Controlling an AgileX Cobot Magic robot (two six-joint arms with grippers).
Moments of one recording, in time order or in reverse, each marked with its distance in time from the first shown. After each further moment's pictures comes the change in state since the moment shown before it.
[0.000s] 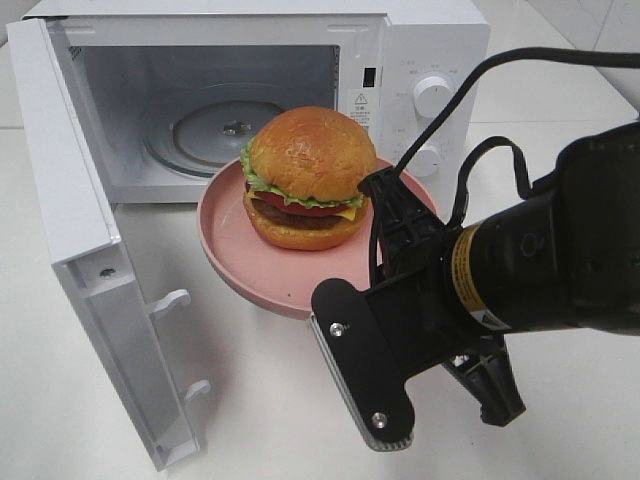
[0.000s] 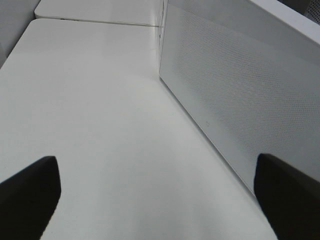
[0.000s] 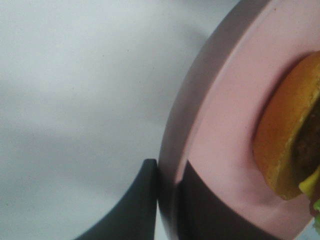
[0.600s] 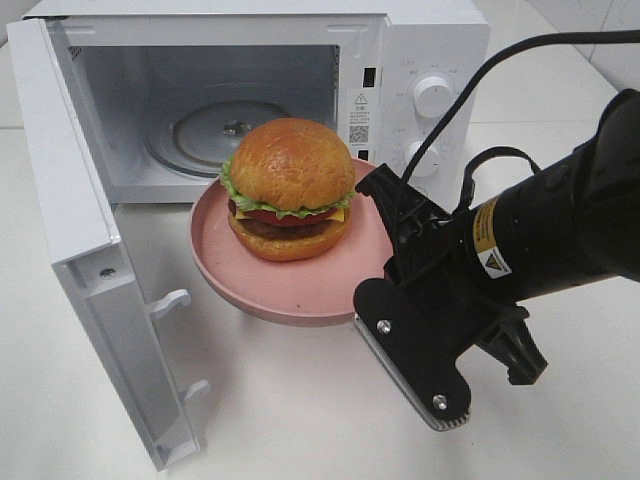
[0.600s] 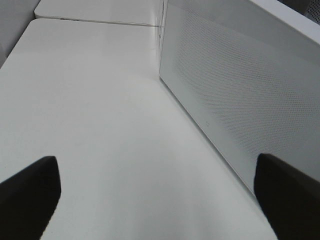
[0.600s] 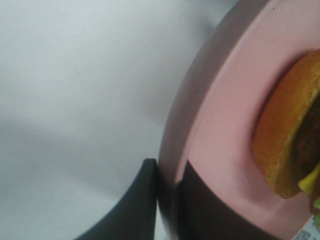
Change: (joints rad) left arm 0.000 0.000 0.000 0.000 0.000 0.000; right arm -0.177 0.010 0.002 0.372 -0.119 -0.671
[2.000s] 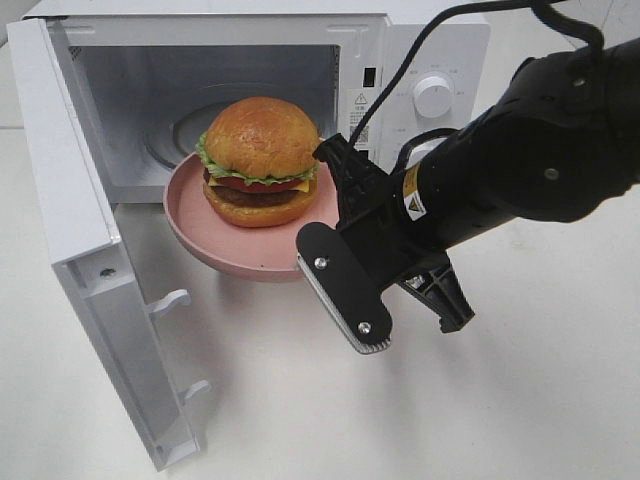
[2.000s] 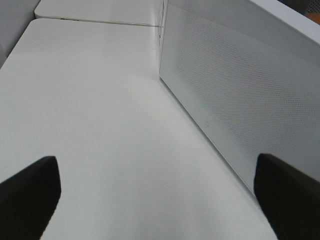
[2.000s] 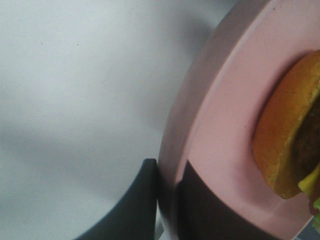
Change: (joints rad) left arm 0.000 0.000 0.000 0.000 0.000 0.000; right arm -0.049 0.191 -0.181 0.089 -0.038 -0.085
